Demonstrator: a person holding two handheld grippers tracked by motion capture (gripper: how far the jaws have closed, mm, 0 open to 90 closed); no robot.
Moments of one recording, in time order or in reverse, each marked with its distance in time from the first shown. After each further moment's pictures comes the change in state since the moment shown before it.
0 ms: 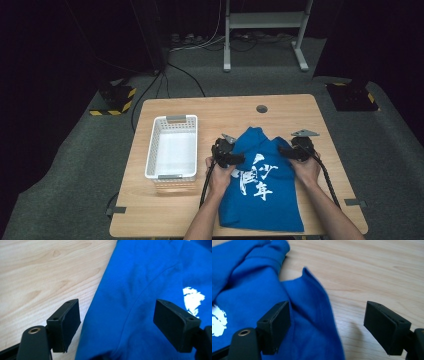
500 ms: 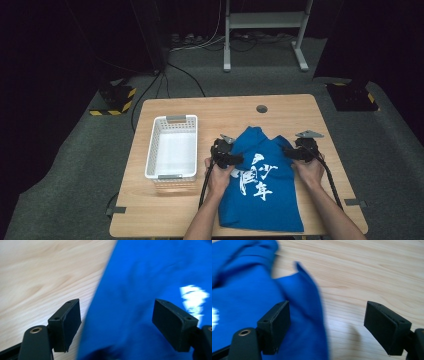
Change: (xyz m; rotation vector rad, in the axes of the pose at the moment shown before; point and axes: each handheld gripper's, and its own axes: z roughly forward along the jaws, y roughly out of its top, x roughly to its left) left arm -0.003 -0.002 -0.003 -0.008 -0.014 0.006; right arm -0.008 -0.005 -0.008 -0.024 -0.032 0.011
